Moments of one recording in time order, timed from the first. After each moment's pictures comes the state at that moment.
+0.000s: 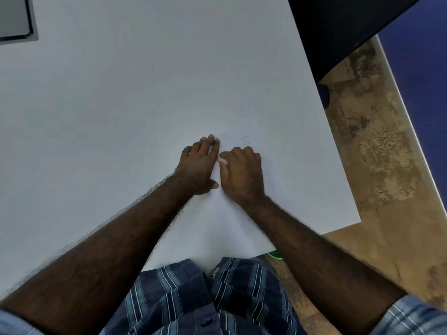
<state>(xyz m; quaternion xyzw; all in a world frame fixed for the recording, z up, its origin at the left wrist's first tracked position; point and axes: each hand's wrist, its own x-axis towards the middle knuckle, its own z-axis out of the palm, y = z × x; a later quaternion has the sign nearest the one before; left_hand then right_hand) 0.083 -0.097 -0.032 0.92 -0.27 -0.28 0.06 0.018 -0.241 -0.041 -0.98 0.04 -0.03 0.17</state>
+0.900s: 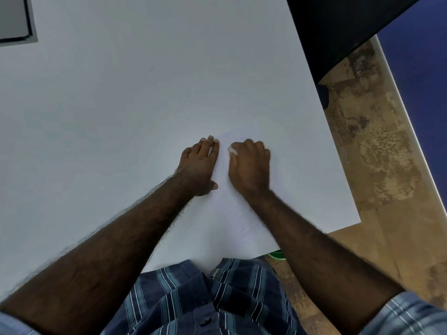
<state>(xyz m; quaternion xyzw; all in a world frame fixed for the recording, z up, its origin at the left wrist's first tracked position) 0.083 -0.098 -0.033 0.92 -0.27 -0.29 0.05 0.032 -0.256 -0.046 -0.98 0.11 -0.06 0.14</state>
